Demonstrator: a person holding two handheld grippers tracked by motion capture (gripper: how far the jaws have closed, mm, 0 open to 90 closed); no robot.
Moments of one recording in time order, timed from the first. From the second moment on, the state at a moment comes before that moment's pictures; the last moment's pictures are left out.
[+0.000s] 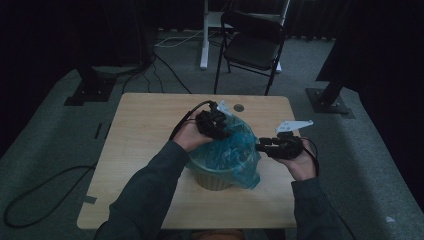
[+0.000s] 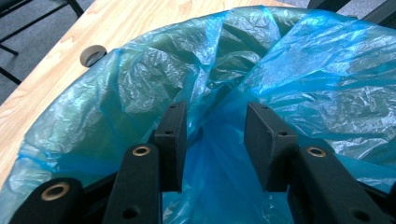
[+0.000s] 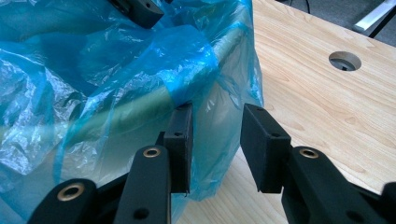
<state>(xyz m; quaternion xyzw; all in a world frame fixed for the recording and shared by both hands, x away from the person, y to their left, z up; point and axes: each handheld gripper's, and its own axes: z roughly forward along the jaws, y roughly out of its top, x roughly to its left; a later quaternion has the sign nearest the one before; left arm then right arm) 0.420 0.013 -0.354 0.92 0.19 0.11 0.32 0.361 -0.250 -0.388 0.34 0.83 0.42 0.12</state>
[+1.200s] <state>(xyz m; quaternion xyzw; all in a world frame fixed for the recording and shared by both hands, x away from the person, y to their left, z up) 0.419 -0.014 -0.376 0.96 0.15 0.12 0.19 0.362 -0.250 -0.389 0.34 0.83 0.42 0.11</state>
